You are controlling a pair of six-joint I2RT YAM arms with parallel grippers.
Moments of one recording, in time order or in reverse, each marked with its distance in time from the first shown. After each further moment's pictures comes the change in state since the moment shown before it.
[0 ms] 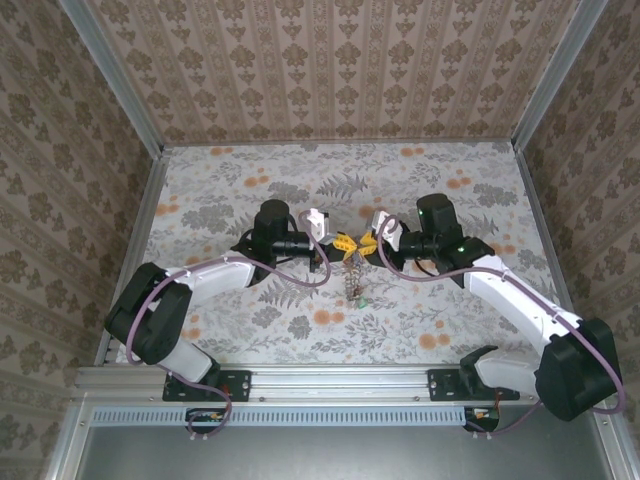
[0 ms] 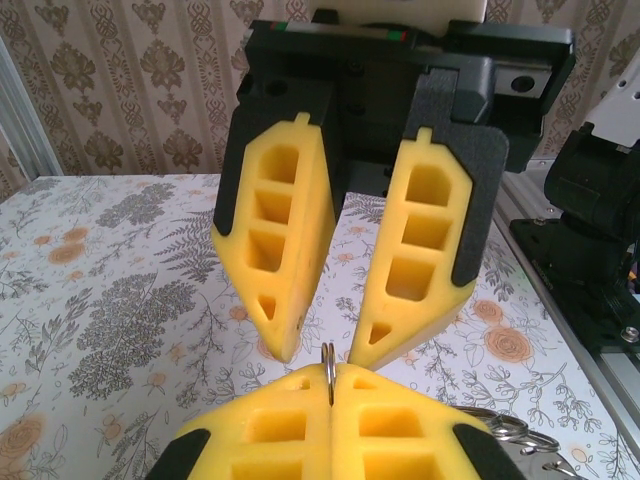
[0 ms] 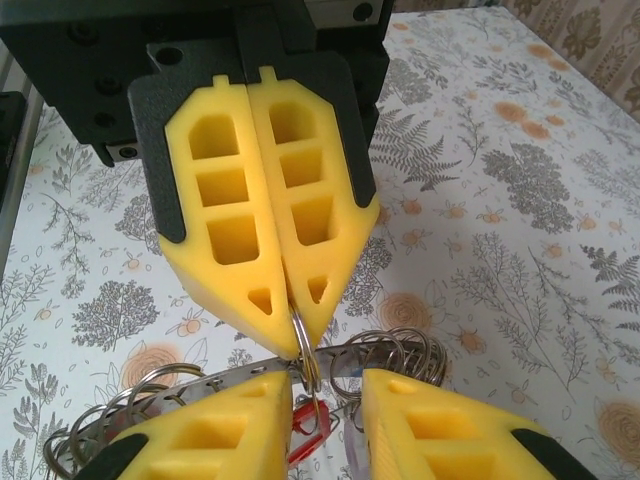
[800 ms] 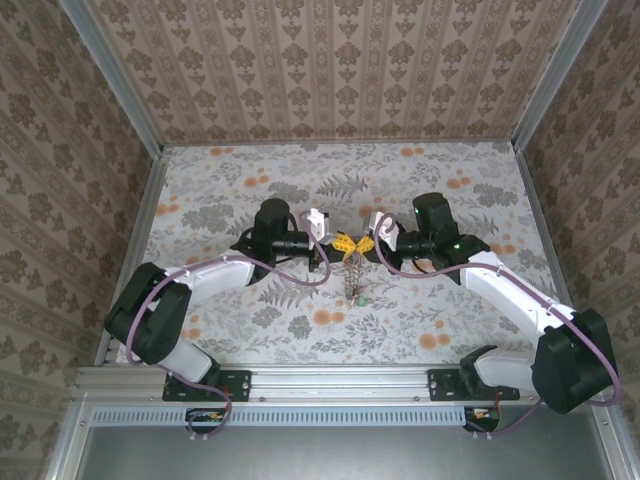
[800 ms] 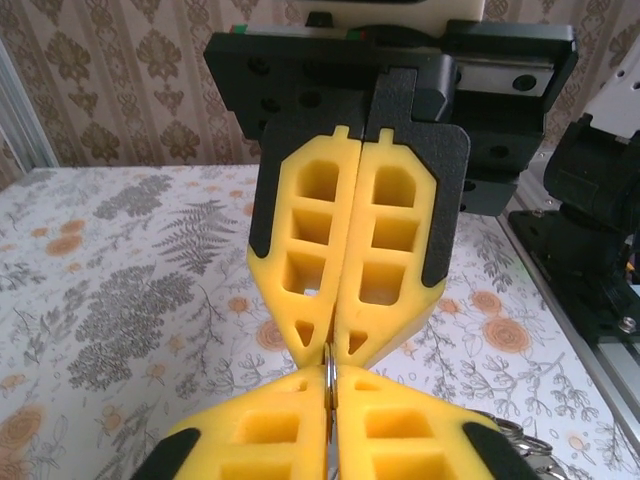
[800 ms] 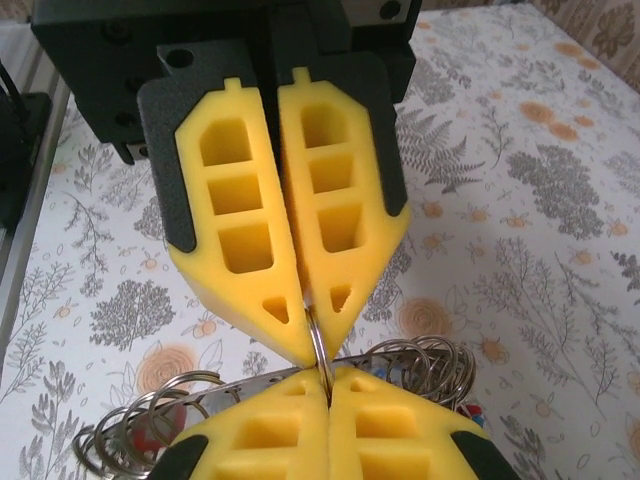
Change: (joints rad) left arm 0.006 -0.001 0.020 -0.076 0.005 0.045; right arm 0.008 0.031 0.017 -0.016 -0.026 -0.017
